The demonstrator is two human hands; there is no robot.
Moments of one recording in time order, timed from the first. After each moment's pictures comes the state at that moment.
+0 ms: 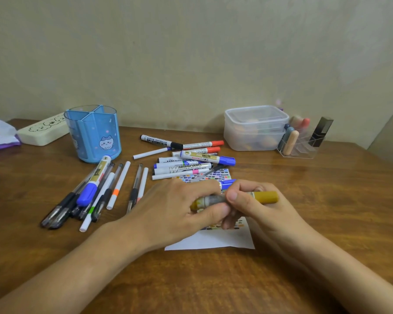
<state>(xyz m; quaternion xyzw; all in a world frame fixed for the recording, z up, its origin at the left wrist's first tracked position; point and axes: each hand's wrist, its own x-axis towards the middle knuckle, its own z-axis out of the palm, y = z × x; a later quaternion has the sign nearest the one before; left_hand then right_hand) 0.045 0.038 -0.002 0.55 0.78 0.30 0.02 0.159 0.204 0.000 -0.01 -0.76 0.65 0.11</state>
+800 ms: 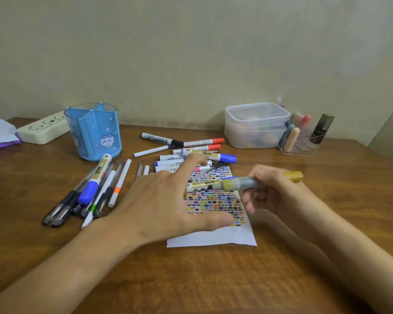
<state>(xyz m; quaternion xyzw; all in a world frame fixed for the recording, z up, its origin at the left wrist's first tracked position) 0.049 0.028 0.016 0.46 0.86 0.21 -0.01 0.160 0.230 0.009 -0.05 -0.71 0.70 0.11</state>
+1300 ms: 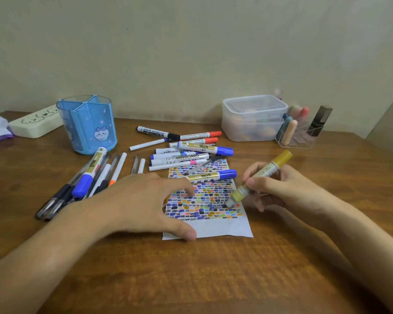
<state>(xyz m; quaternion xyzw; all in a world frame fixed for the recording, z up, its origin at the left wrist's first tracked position) 0.025 0.019 0.013 0.47 0.87 0.03 0.15 0.161 0.253 0.009 -0.11 -0.76 0.64 0.03</state>
